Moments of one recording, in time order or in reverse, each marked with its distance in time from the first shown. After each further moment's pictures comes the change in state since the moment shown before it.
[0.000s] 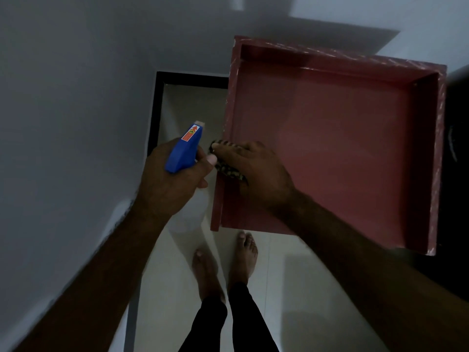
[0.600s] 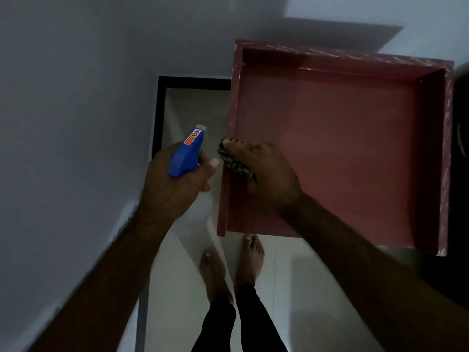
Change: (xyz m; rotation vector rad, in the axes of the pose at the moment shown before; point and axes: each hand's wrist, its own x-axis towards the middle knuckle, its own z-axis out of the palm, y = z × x) left_hand 0.005 0.002 -0.005 -0.016 -0.007 -0.031; right_hand 0.002 0.003 -0.002 0.054 0.093 0.104
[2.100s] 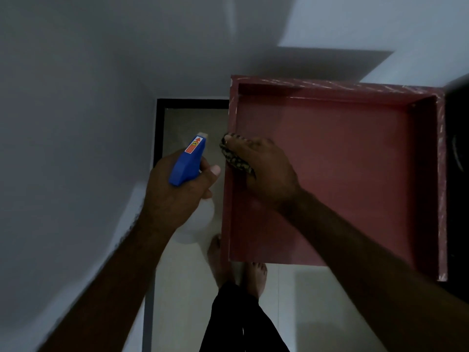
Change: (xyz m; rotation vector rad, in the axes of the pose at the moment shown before) left_hand 0.045 0.033 -0.008 0.009 -0.014 0.038; right_hand 0.064 0.024 -0.016 0.001 0.066 -0.005
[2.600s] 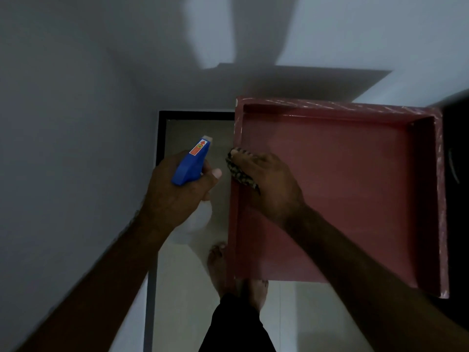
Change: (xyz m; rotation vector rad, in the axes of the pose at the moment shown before) left_hand 0.035 0.011 -0.020 0.021 -0.060 0.000; right_hand 0.010 0.004 -0.002 -0.066 -0.064 0.040
